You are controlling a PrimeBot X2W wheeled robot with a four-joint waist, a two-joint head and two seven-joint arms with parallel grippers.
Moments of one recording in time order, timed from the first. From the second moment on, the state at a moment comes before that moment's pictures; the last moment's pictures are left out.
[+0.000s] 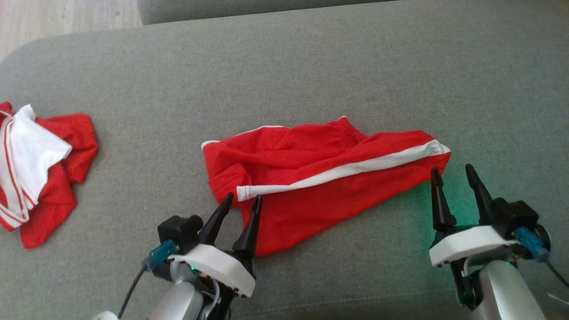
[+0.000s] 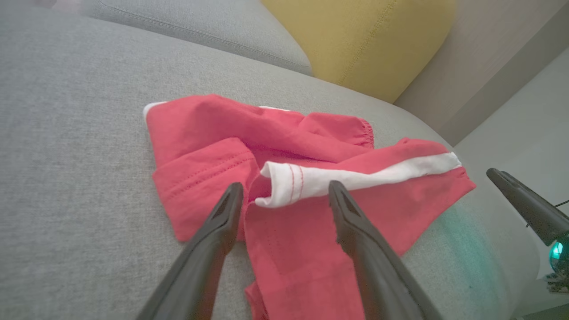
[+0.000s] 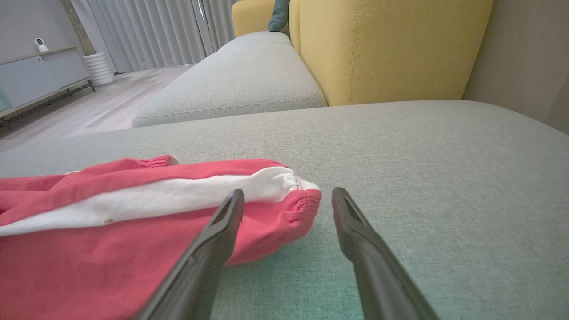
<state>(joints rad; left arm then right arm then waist) -0.15 0.05 -0.48 0.38 -0.49 -0.06 -0.26 -0.16 -0.05 -0.01 0.43 0.09 0.12 -0.25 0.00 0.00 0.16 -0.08</state>
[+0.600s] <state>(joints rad) -0.18 0.05 -0.49 0.40 -0.54 -0.10 -0.26 -0.18 -0.05 -0.01 0.42 0.09 0.12 -0.25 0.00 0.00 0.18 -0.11</state>
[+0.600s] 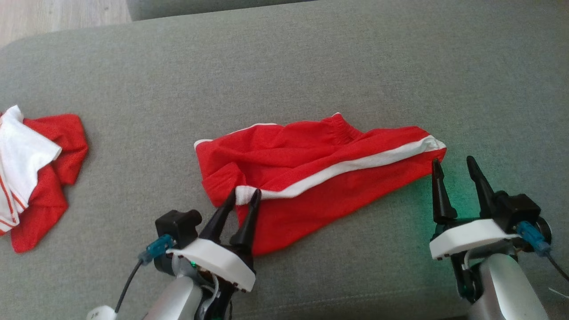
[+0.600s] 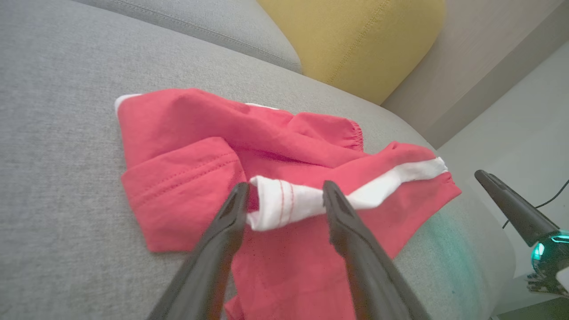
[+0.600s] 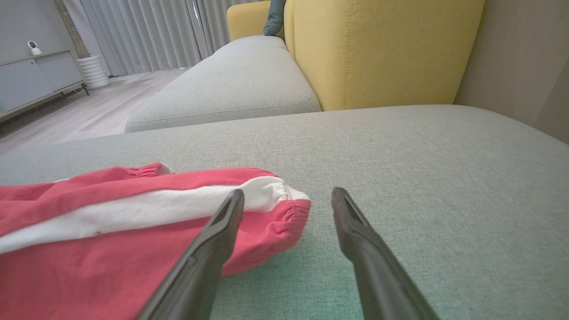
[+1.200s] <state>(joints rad) -0.19 0.05 -0.46 0.39 -0.50 -0.07 -0.26 -0.18 -0.05 -0.03 0.42 0.10 0.12 -0.25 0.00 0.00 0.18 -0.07</state>
